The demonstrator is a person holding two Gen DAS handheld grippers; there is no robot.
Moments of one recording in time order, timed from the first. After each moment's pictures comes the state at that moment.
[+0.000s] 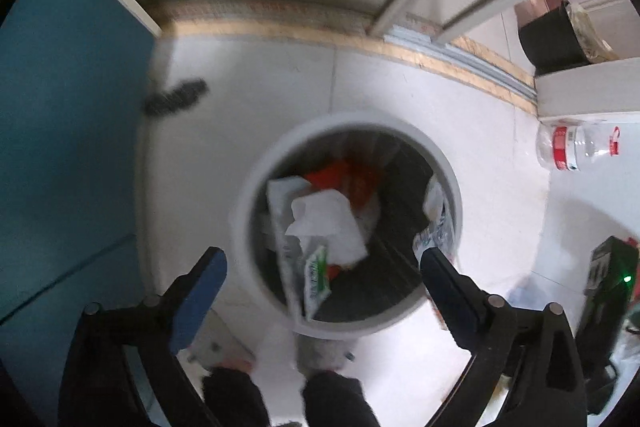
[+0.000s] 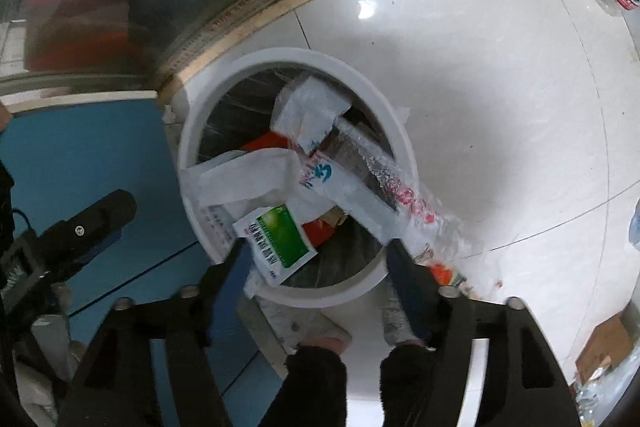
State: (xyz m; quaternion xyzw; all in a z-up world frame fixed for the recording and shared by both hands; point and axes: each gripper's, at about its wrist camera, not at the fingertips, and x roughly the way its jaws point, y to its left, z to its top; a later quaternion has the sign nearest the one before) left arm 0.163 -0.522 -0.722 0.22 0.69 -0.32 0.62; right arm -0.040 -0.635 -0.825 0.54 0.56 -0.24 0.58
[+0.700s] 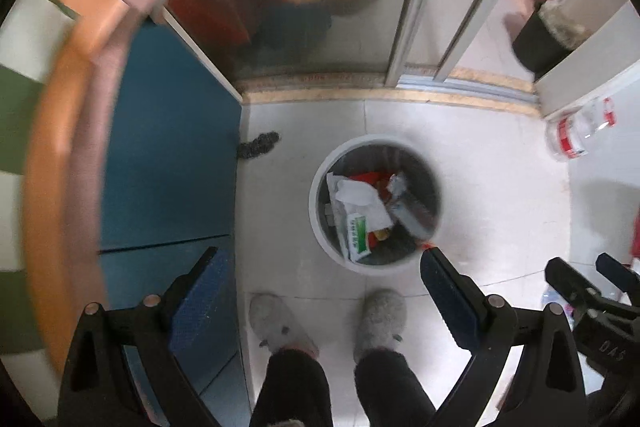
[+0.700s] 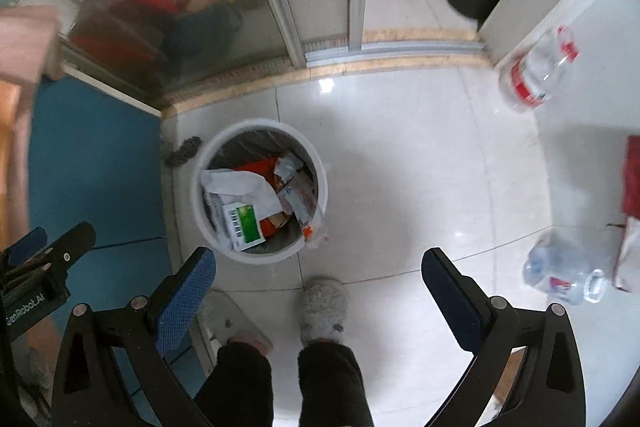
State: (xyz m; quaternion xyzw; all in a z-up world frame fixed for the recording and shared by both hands) left arm 0.099 -0.468 -0.515 0.29 0.58 -0.30 0.70; right arm -0.085 -0.599 -0.563 0.35 0.57 -0.33 0.66
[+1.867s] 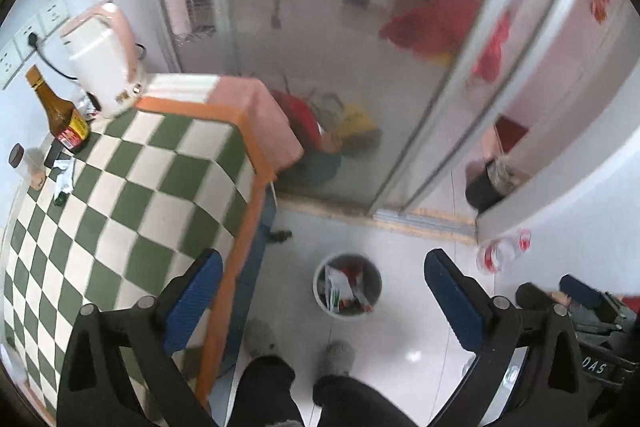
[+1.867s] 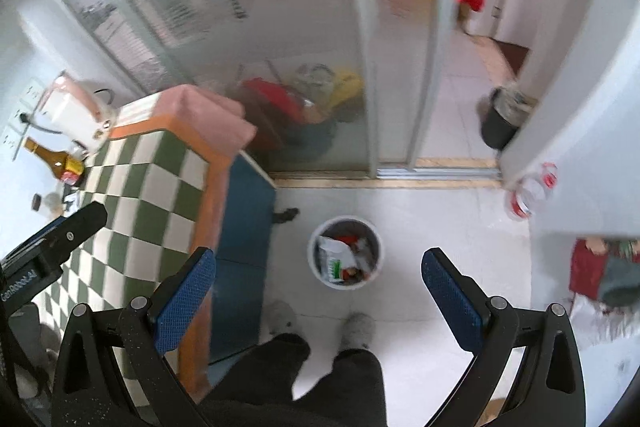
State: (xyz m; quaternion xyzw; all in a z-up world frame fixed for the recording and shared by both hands) left arm 0.131 -0.333 -0.142 0.11 0.48 -0.31 0.81; right arm -0.033 -0.505 -0.160 0.27 0.48 -0.25 0.80
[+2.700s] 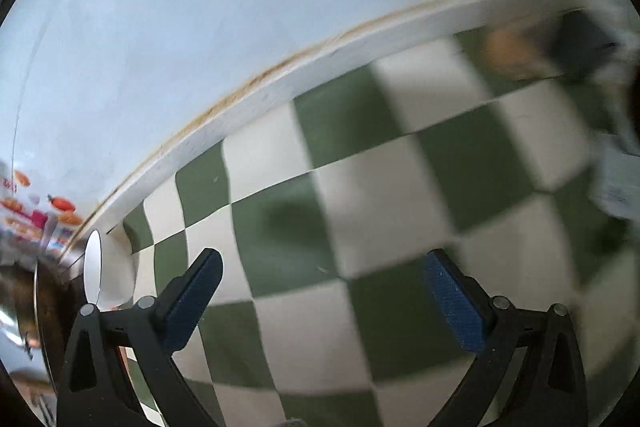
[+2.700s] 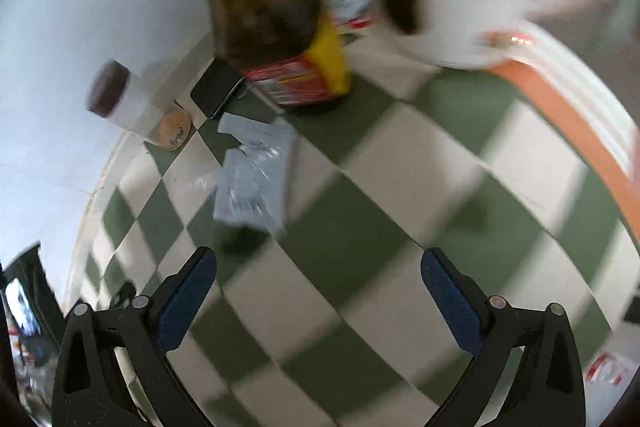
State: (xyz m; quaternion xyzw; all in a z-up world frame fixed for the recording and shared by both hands) left arm 0.417 0.143 -0.335 0.01 0.57 0.29 0.77; right arm 0.534 -0.098 -0.328 0.13 0.61 0.06 0.78
